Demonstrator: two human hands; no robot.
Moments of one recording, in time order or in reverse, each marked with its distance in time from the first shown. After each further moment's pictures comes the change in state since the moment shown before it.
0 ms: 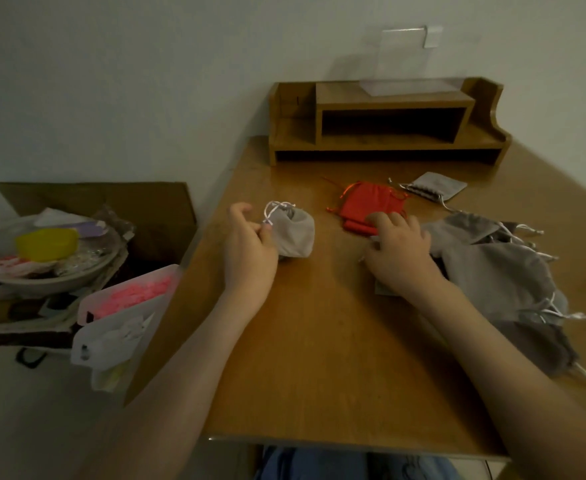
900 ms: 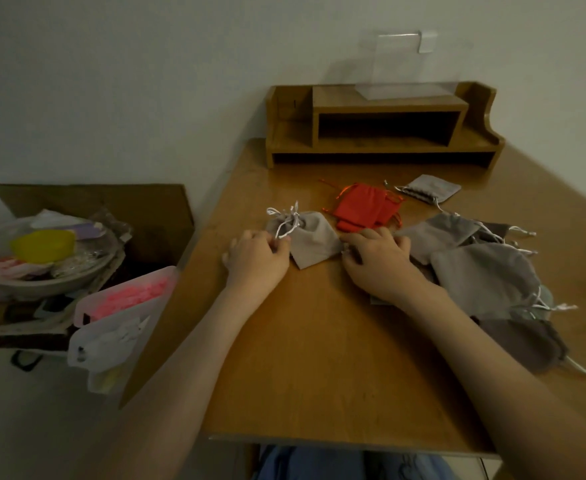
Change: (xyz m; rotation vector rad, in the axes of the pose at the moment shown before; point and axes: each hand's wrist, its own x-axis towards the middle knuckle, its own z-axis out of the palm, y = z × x) left_hand 0.011 -0.014 0.013 0.467 -0.300 -0.032; right_hand -0.002 -0.007 0.008 -0.039 -0.134 -0.123
